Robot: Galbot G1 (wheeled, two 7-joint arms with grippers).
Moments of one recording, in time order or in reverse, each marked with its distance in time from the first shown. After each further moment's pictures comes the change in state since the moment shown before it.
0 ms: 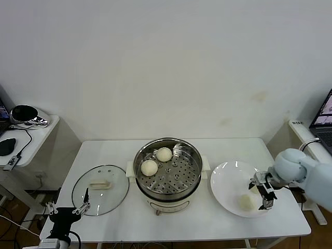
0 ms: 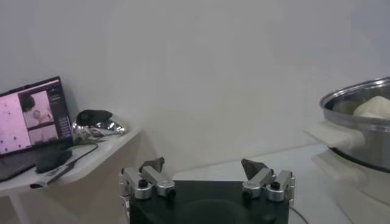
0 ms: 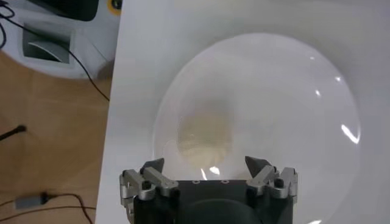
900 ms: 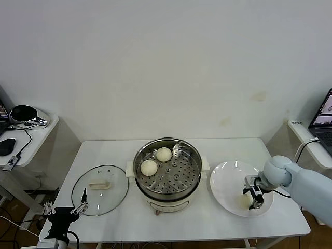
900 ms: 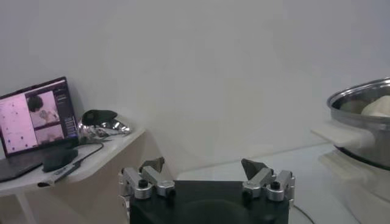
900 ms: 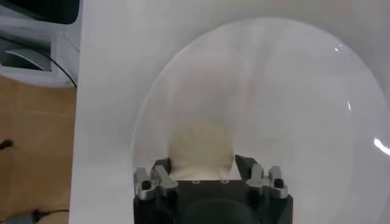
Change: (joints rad) left arm -0.005 -0.004 -0.006 0.003 -0.002 -0.001 0.000; right arm -0.049 0.074 0.053 -0.064 -0.014 -0.034 0.005
